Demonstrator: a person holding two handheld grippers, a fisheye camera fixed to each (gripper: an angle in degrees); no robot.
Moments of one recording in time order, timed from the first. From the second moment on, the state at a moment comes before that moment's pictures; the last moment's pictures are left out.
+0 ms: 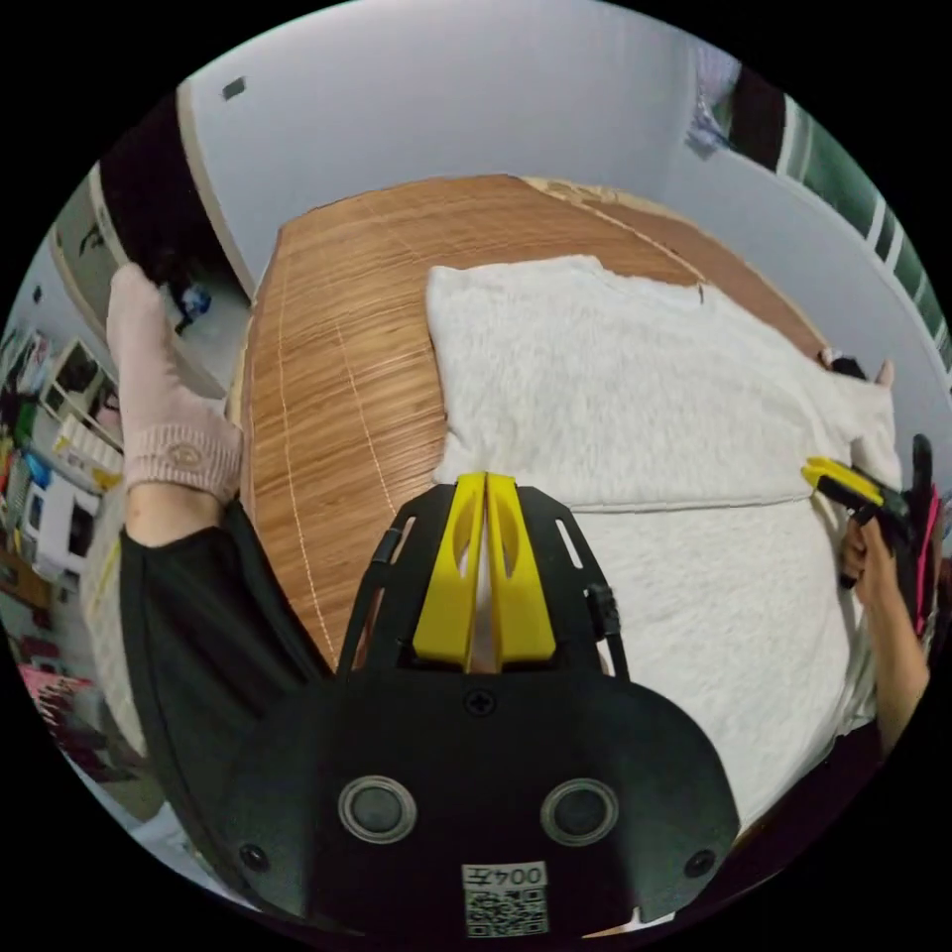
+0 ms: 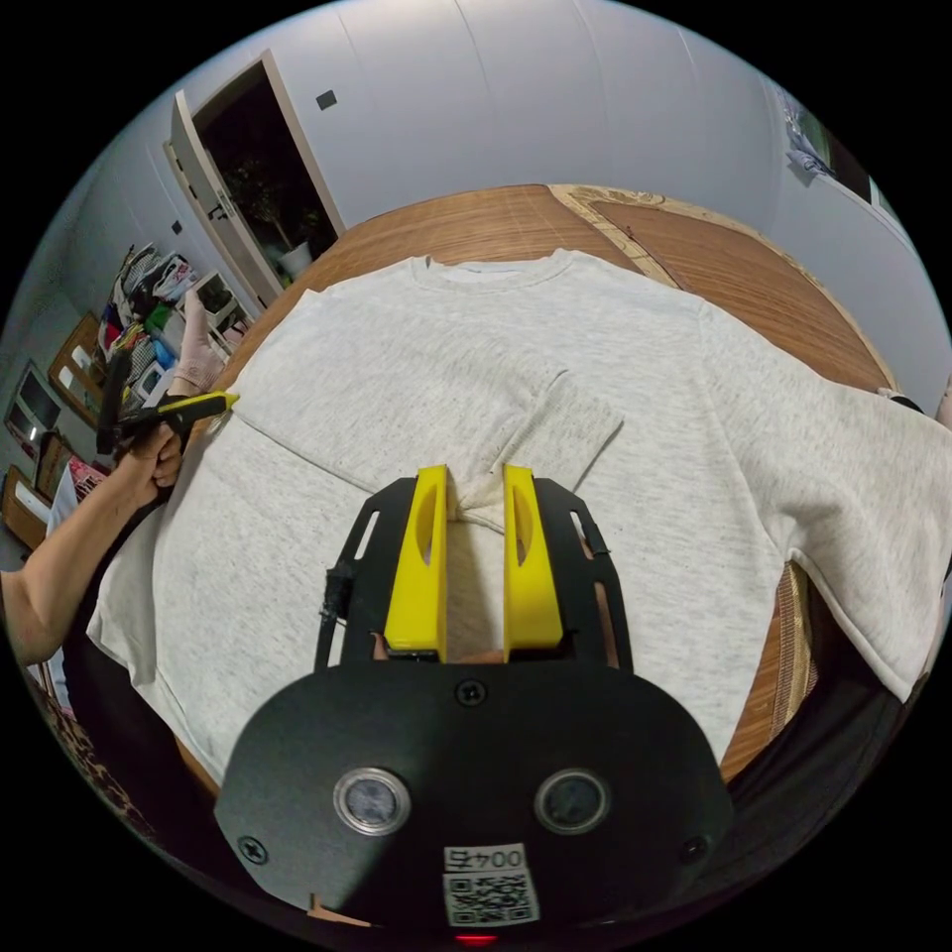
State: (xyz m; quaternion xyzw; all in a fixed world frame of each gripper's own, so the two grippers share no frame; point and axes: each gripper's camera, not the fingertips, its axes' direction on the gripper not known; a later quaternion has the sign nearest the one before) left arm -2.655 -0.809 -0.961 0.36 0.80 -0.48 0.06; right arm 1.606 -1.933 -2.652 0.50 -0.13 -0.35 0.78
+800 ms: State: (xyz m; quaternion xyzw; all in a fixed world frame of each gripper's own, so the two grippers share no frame) left arm -2.633 -0.721 -1.110 0.49 0.77 -0.42 0.04; right arm 1.609 -1.931 -2.639 0.50 -0.13 -0.35 0.78
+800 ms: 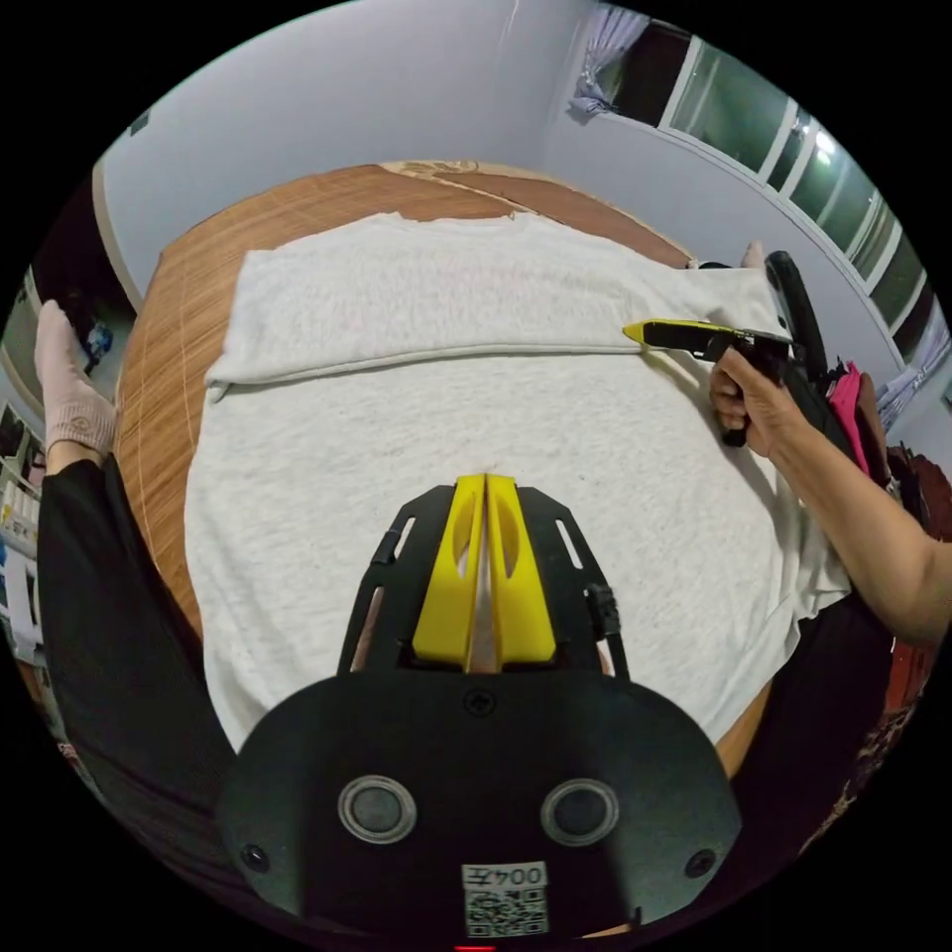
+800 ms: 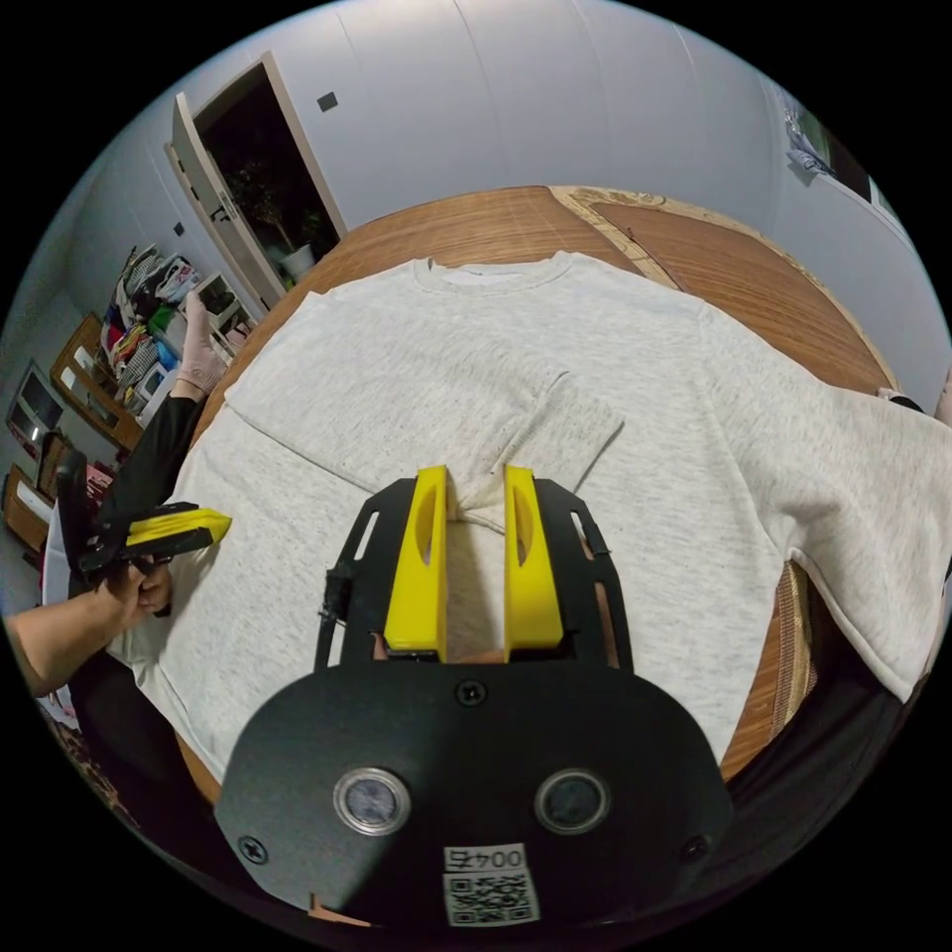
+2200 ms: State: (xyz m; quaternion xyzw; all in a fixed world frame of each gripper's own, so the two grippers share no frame) left arm -2.620 -0.743 -1.214 0.45 0.74 -0.48 0.12; right arm 1.557 -1.840 -2.523 0.51 -0.05 -0.34 0.79
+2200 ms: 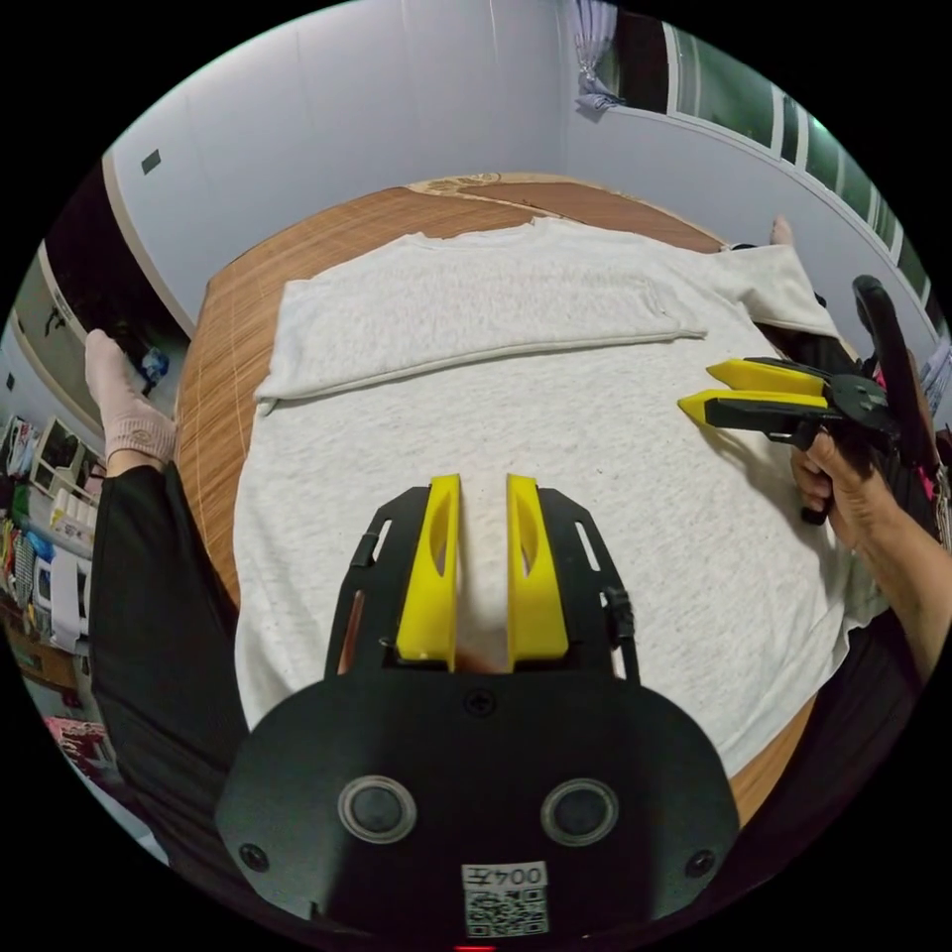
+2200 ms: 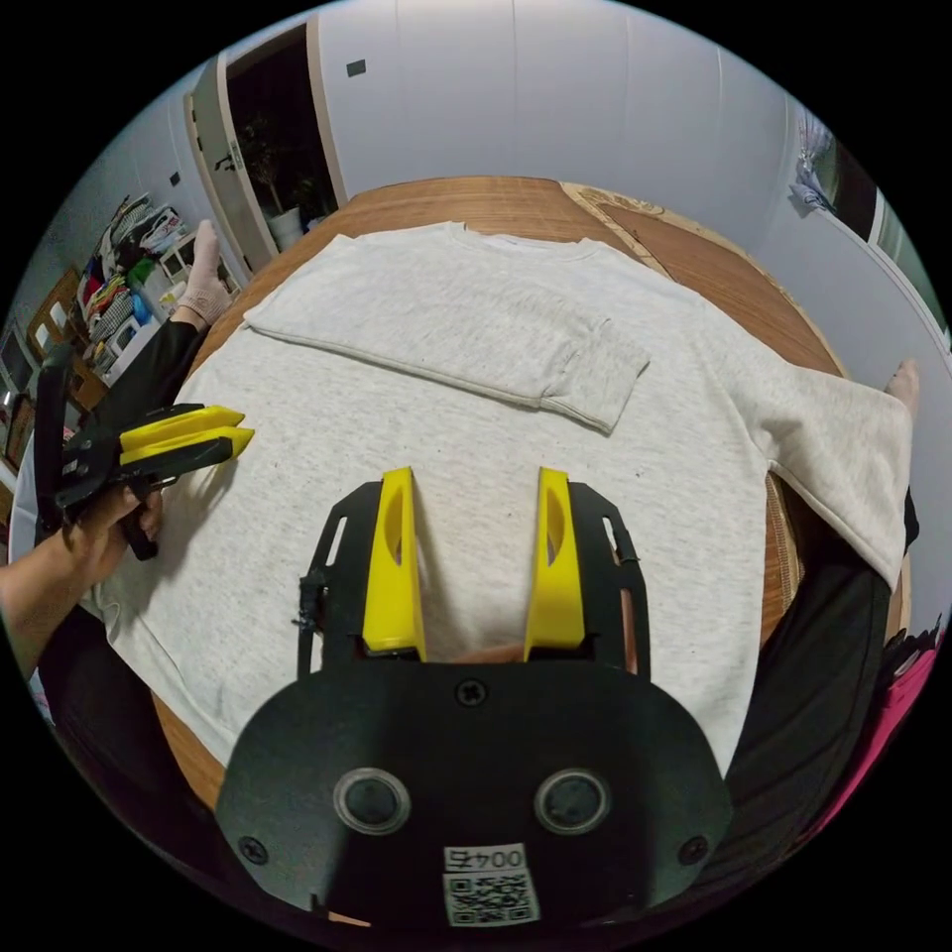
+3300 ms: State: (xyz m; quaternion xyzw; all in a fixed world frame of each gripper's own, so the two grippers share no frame) left arm -2.607 -0.765 -1.224 0.46 0.74 -0.47 0.12; right arm 1.540 -1.824 -2.495 0.51 -0.05 -0.34 0.79
